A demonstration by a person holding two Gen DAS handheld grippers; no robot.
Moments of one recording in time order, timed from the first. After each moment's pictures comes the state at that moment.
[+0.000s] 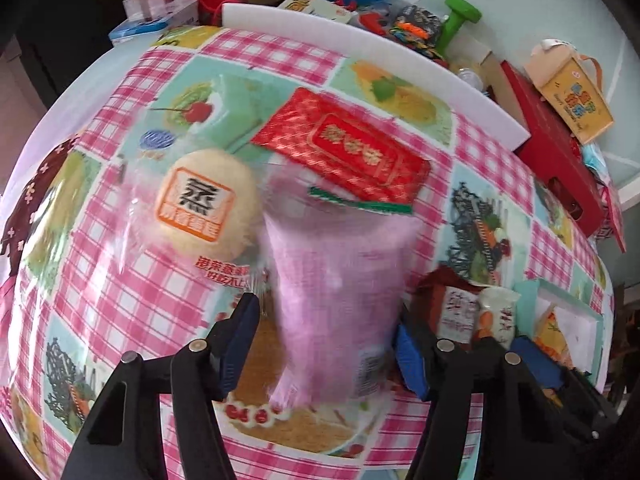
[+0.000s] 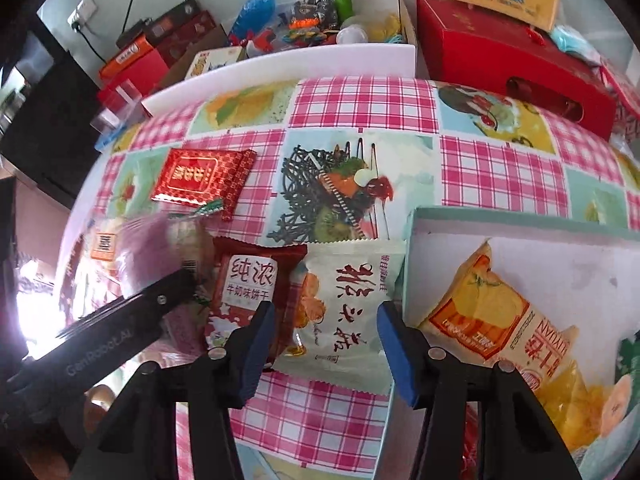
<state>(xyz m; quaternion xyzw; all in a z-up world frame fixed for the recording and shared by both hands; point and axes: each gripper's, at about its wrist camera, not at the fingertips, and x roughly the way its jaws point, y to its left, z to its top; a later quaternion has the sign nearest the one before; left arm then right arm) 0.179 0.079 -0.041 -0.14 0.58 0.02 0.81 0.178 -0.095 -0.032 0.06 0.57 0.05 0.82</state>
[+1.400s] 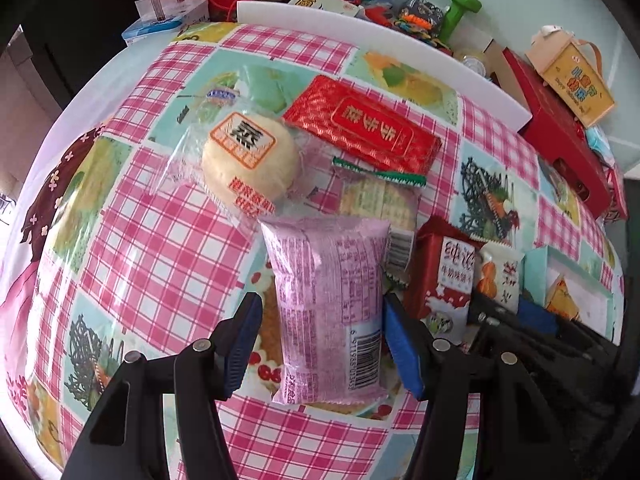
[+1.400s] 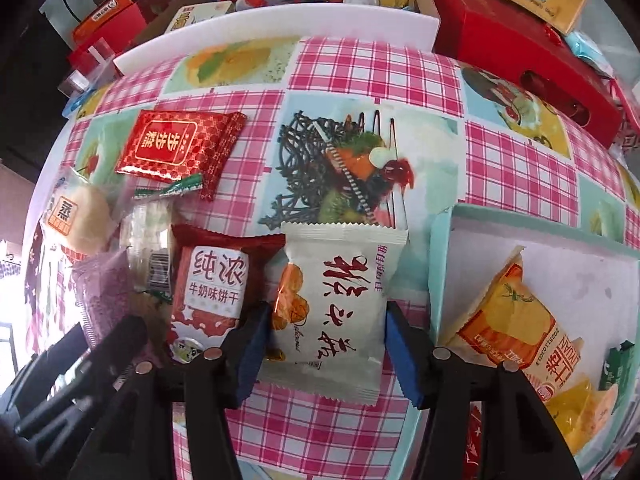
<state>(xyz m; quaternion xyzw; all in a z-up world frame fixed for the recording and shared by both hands) 0.144 0.095 -0.026 -0.11 0.59 0.03 0.80 0.217 -0.055 -0.056 0.02 0.62 0.02 0.79</state>
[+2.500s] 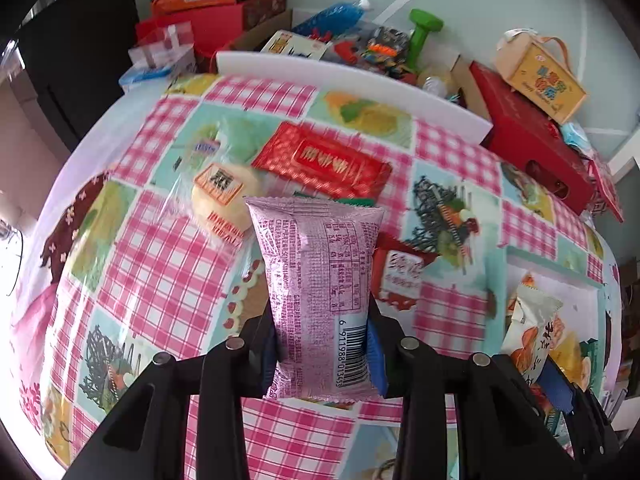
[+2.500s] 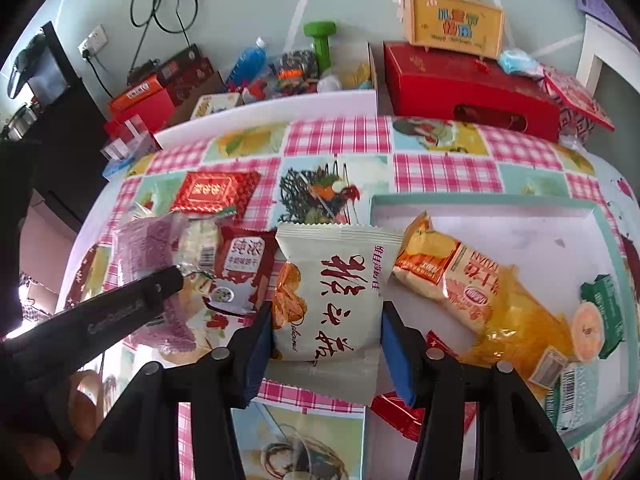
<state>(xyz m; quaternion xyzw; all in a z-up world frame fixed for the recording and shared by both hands) 0.137 0.057 0.014 -0.08 0.54 0.02 0.84 0.085 -0.111 0.019 0.07 0.48 0.02 0.88</state>
